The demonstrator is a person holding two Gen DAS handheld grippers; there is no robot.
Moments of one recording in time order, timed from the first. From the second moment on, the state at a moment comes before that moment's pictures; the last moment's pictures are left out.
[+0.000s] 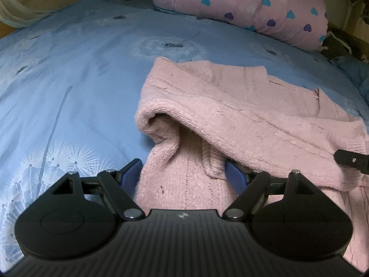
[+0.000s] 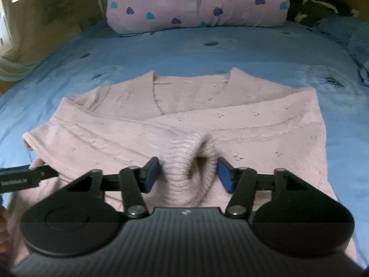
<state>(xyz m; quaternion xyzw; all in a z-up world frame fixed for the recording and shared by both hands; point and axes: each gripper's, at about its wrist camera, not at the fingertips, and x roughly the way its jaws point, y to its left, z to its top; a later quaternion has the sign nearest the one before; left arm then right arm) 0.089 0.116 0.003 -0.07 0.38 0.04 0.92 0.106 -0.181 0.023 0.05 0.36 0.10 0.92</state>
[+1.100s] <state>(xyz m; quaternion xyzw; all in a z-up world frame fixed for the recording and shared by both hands) 0.091 0.106 -0.003 -0.05 0.38 0.06 0.92 0.111 -0.264 0.022 0.04 0.35 0.00 0.93</state>
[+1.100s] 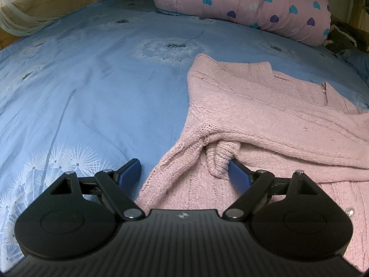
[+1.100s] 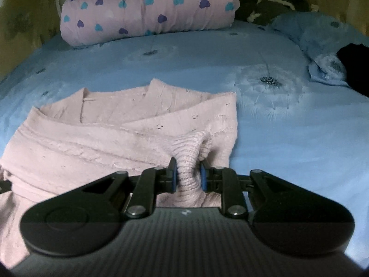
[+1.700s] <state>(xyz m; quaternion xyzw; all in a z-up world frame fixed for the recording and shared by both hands) 0.088 0.107 0.003 -0.04 0.39 0.06 0.92 0.112 -0.265 0.010 0.00 0.34 -0.03 0.94</state>
